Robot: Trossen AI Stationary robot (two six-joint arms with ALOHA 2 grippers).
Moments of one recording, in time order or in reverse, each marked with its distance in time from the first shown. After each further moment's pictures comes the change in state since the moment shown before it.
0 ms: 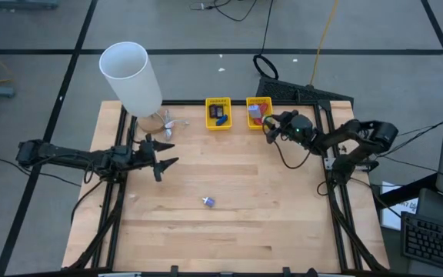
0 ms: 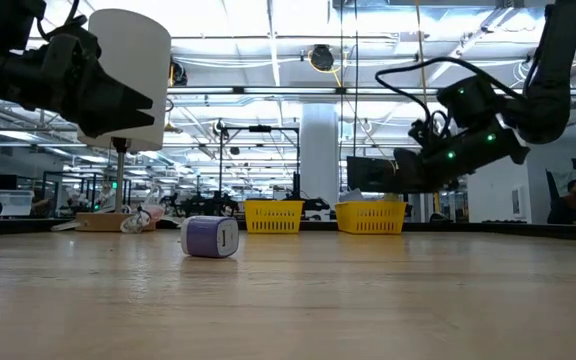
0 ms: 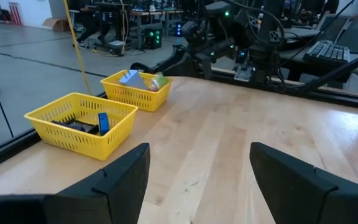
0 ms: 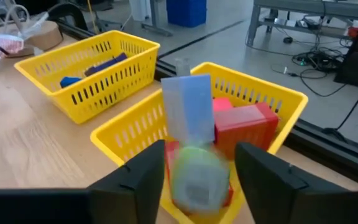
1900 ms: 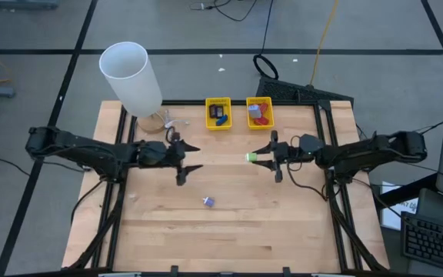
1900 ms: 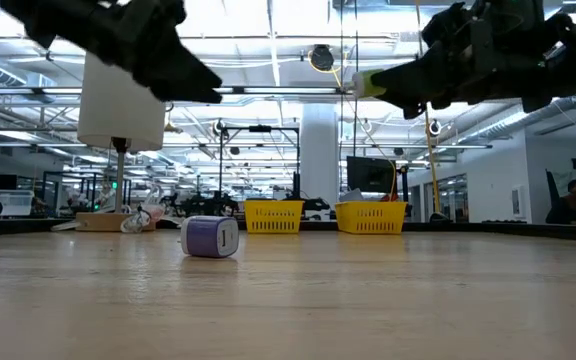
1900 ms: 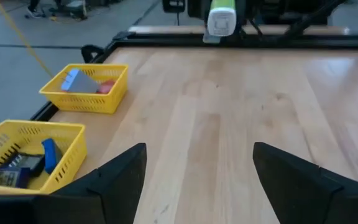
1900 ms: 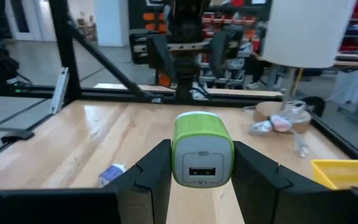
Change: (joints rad) left arm -0.002 0.608 0.478 -0.117 0.124 0.109; right arm 0.498 -0.379 0.030 -0.136 -0.333 -0.131
